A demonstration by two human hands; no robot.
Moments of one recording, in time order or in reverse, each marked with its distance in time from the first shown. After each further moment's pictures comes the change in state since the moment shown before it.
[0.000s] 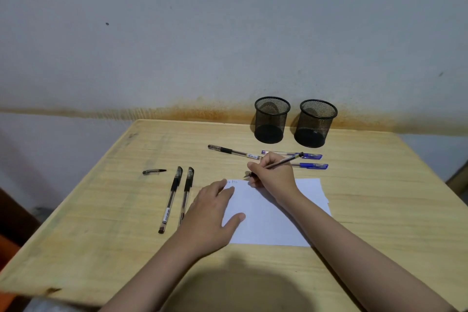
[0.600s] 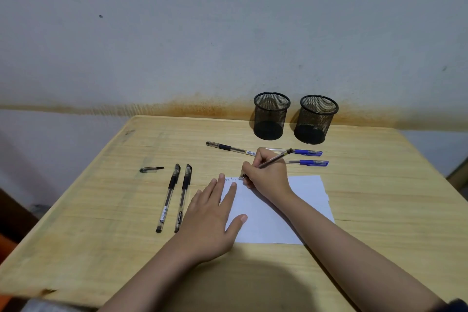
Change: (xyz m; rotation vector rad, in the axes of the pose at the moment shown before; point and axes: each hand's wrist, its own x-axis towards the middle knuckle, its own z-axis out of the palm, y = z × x) left_hand -0.002 -0.003 0.010 0.241 -0.149 -0.001; right_hand 0.006 0.011 0.010 -0.260 0.019 -0.150
